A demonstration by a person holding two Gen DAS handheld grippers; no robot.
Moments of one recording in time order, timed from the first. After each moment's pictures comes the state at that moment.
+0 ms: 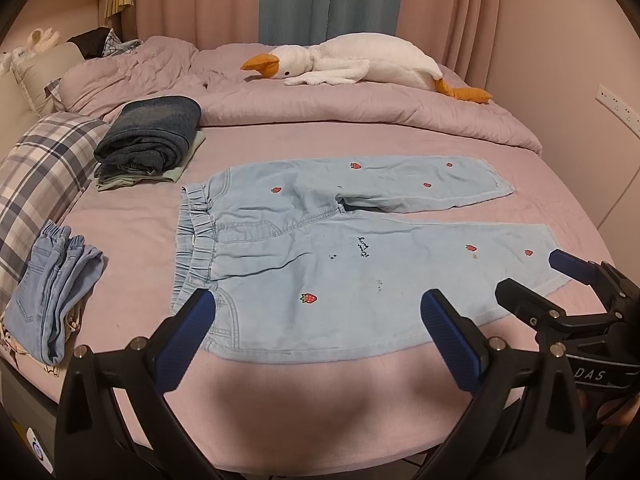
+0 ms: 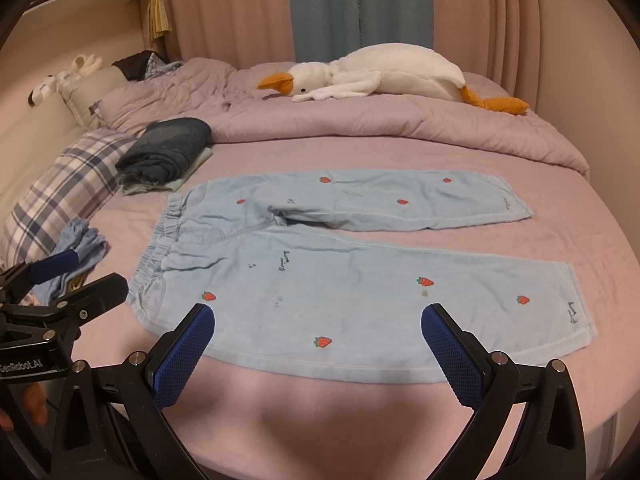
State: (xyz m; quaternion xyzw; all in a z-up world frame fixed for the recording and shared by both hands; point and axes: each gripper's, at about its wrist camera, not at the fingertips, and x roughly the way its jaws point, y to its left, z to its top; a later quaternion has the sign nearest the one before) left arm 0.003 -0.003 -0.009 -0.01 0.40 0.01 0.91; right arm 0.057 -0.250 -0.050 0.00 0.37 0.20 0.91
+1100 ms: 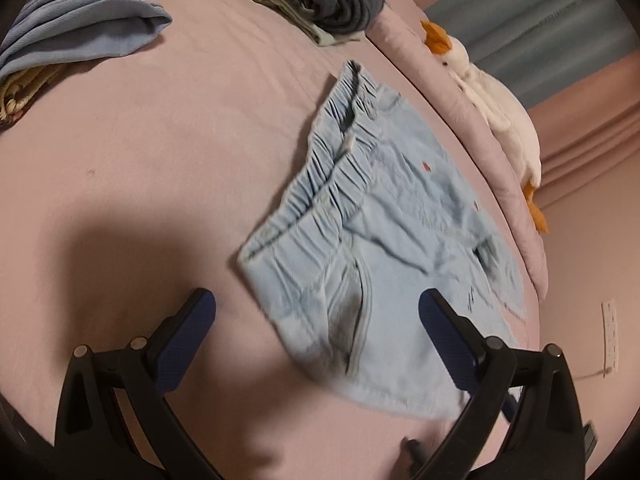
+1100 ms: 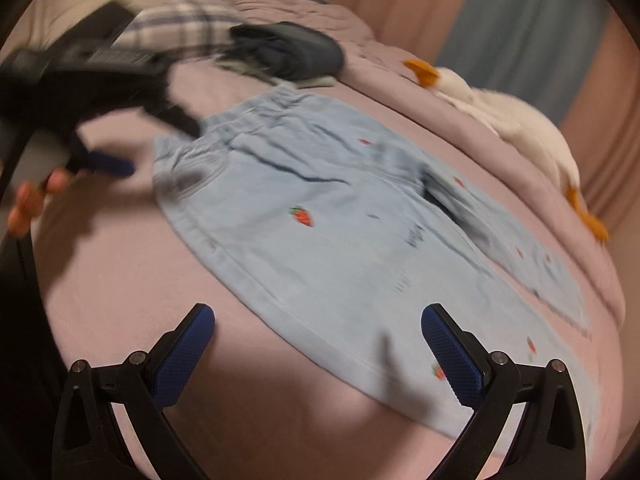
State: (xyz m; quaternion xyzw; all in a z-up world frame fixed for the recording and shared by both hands) left arm 0.019 0.154 -0.146 -0.39 0.42 0.09 0.82; right arm 0.028 -0.119 -0.154 -0.28 0.30 0.32 0.86
